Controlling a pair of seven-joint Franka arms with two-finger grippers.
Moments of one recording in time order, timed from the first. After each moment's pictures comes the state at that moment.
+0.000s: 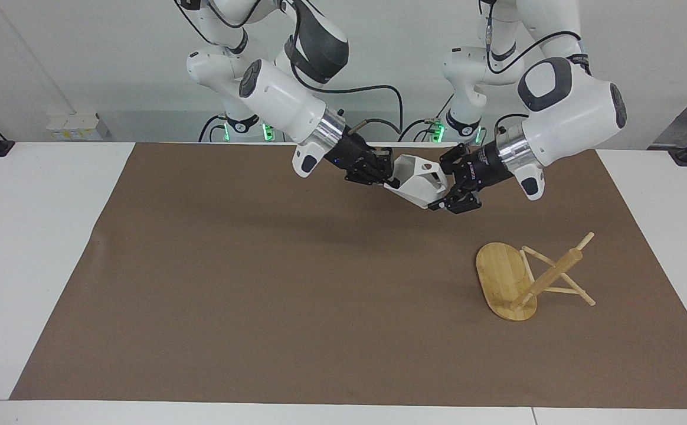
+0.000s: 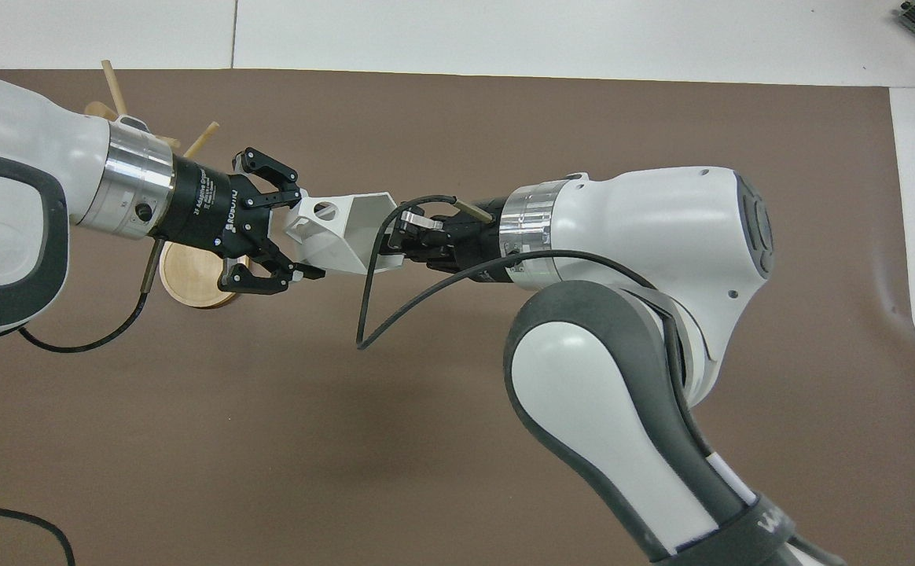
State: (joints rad) left arm -0.18 0.13 -0.06 -1.68 -0.75 1.79 -1.59; right arm 0.45 0.18 0.06 -1.71 0.88 2.28 0.34
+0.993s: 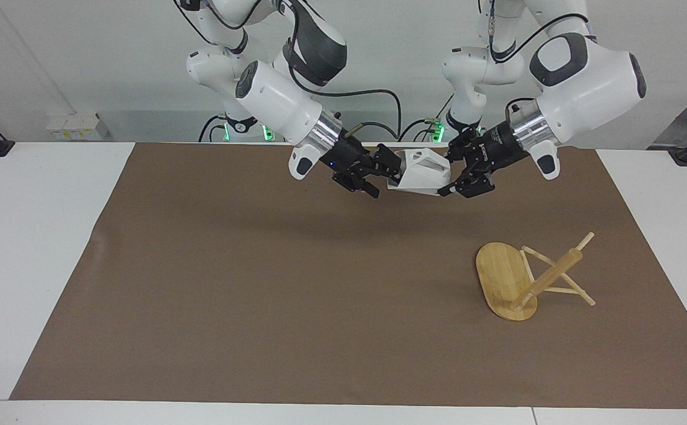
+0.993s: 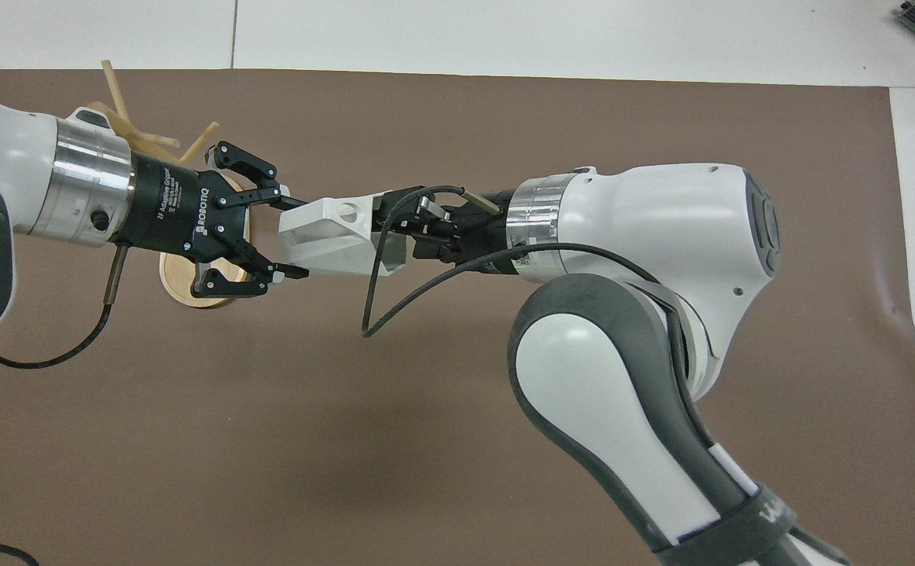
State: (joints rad) left arm -0.14 0.06 -0.05 -1.69 -0.75 1.77 -1.60; right arm 0.45 0.19 0.06 -1.70 0.88 2.32 0.34
